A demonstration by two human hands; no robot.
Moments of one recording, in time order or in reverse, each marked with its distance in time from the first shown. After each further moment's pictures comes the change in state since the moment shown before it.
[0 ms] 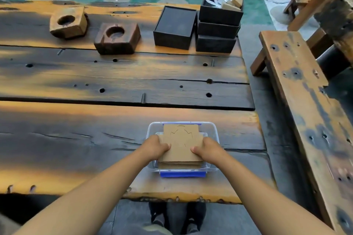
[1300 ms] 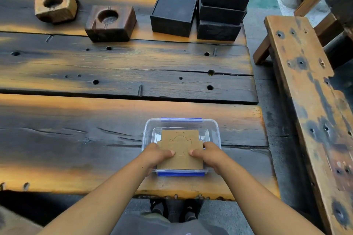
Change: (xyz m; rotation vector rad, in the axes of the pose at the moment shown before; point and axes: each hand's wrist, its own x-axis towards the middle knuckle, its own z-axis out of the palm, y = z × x) left_hand 0.011 -0.022 0.026 -0.427 -0.115 -0.230; right_hand 0.018 0.024 0.019 0.484 -0.174 0.183
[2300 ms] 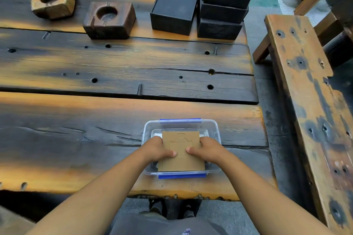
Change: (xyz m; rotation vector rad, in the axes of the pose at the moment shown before) left_hand 0.014 0.018 -0.010 0.534 -0.048 0.149; right_hand -0.003 -0.025 -0.007 -0.489 0.004 -0.170
